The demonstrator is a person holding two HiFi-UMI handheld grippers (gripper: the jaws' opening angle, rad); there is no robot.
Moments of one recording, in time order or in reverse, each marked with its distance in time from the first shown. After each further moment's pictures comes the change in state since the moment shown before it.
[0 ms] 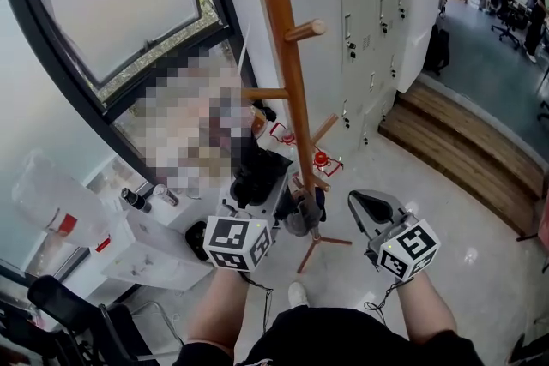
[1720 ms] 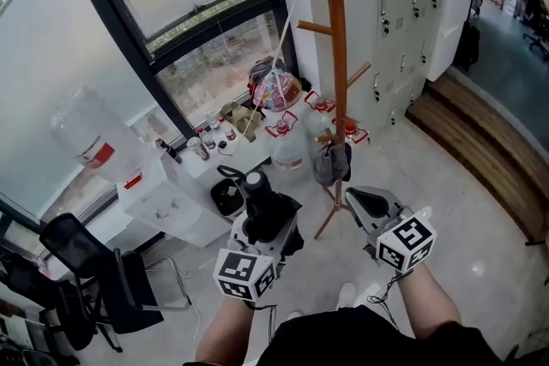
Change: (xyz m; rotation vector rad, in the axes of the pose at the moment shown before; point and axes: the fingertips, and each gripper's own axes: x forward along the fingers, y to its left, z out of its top) left arm -0.238 -0.068 -0.083 -0.093 0.160 0.080; right arm -0.056 0.157 -0.038 0.022 0.071 0.180
